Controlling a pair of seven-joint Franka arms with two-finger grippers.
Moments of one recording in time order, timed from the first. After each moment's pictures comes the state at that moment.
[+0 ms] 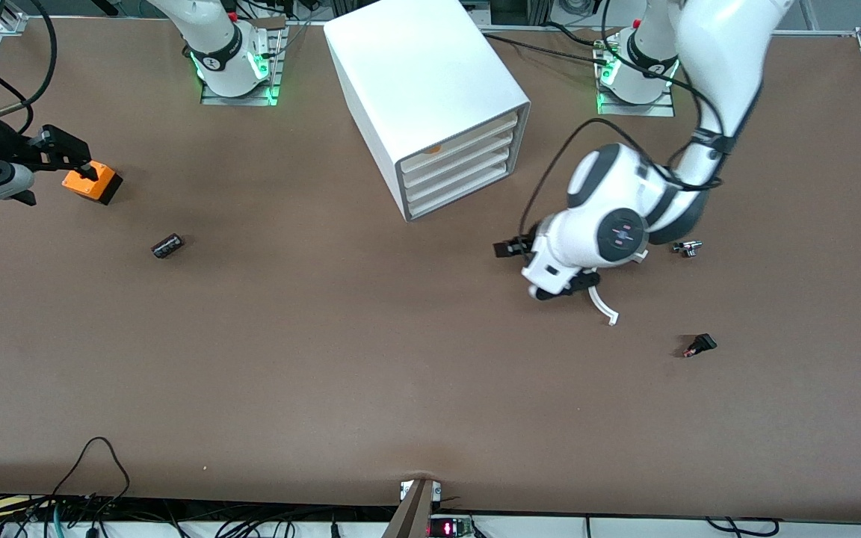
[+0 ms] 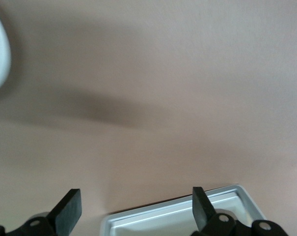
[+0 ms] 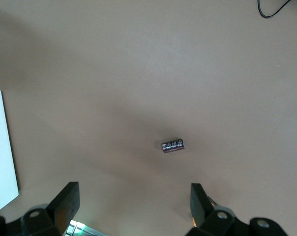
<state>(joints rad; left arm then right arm) -0.06 0.51 -0.39 -1.67 -0.17 1.92 -0.62 0.10 0.03 -0.11 -1.61 0.03 1.57 -0.42</state>
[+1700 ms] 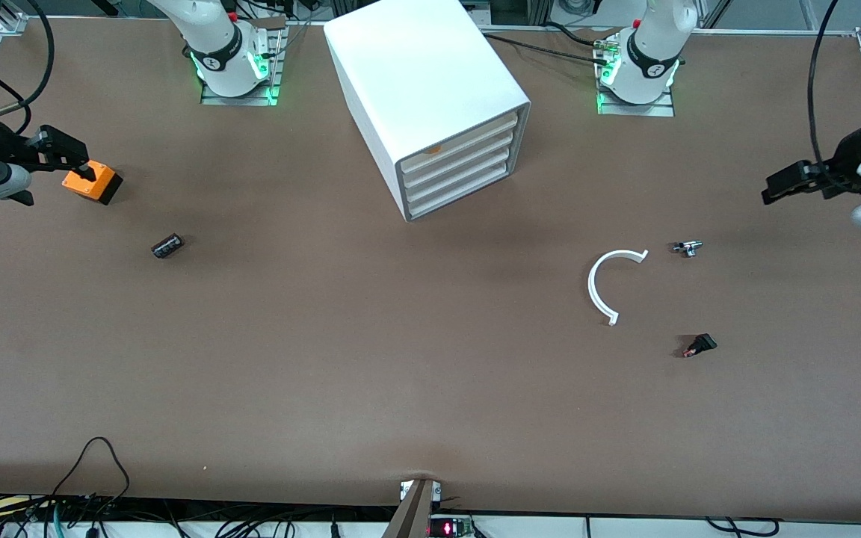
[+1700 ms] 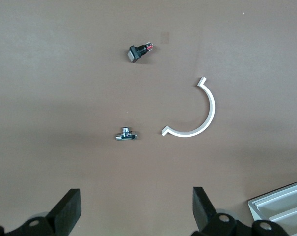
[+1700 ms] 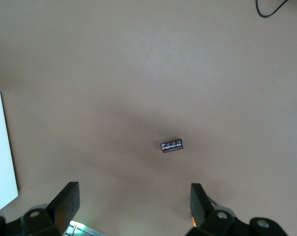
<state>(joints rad) 0.06 -0.01 0.01 -1.70 -0.03 1.60 -0.05 0.10 0.03 -0.11 -1.61 0.03 1.58 -0.42</state>
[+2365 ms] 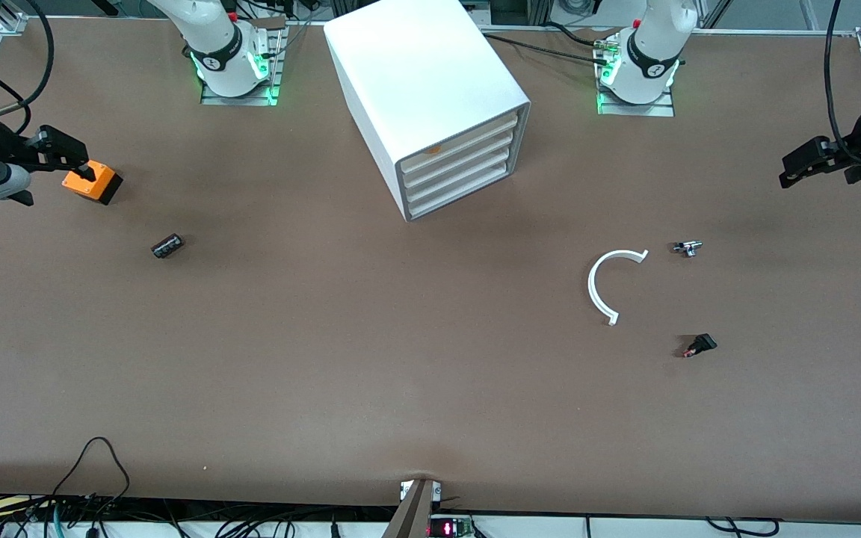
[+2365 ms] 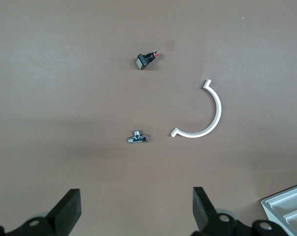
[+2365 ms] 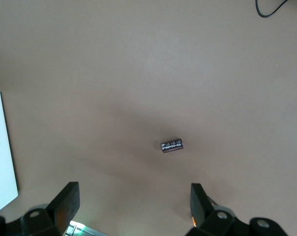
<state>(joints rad) -0.02 -0.07 0.06 -1.70 0.03 1.60 -0.03 0.10 0.03 -0.11 -1.61 0.03 1.58 -0.42</state>
